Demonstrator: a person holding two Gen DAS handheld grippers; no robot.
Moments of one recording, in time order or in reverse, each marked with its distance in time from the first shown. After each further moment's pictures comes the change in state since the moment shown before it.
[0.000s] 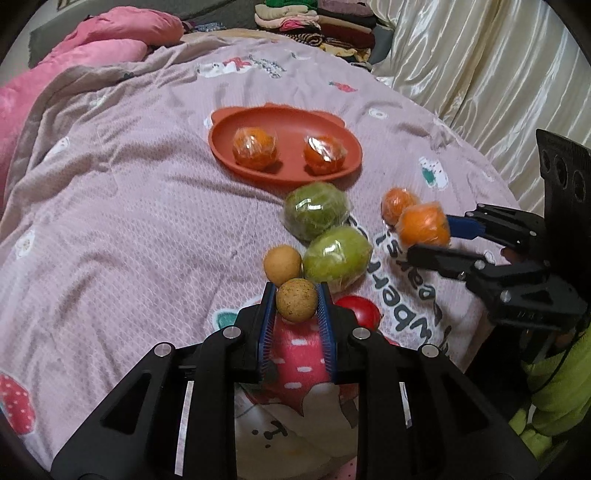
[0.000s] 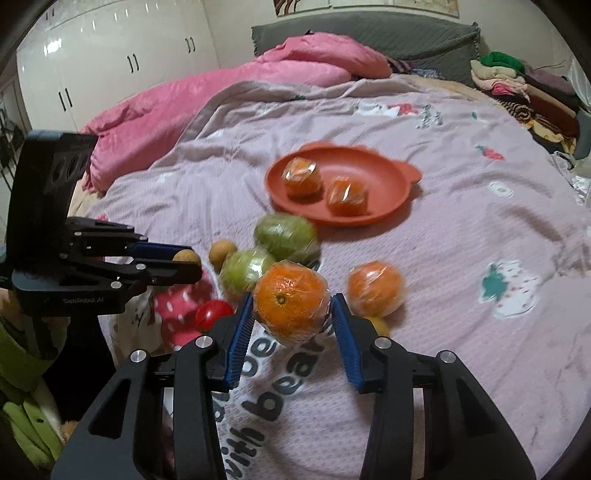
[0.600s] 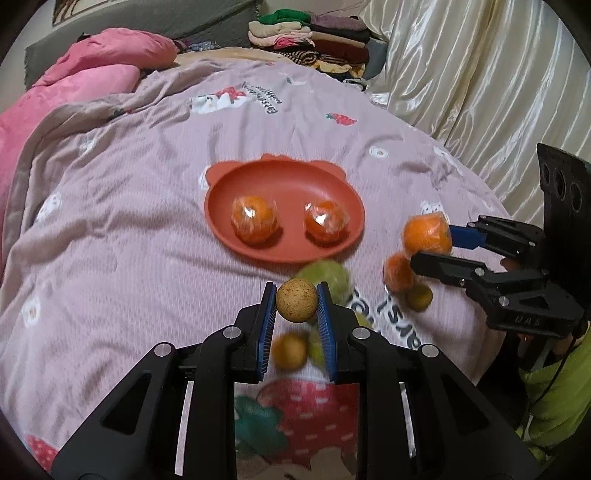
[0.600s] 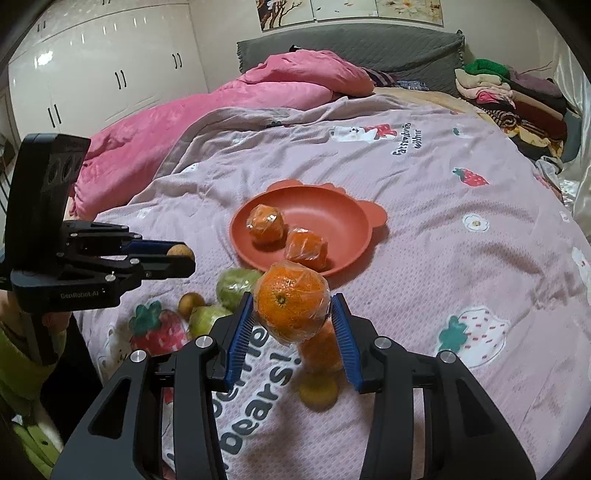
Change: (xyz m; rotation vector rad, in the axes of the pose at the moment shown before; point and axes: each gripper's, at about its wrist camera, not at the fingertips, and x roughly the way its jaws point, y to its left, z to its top) left arm 0.001 0.003 0.053 0.028 -0.060 -0.007; right arm -0.004 -0.027 0.036 0.023 -0.049 -0.045
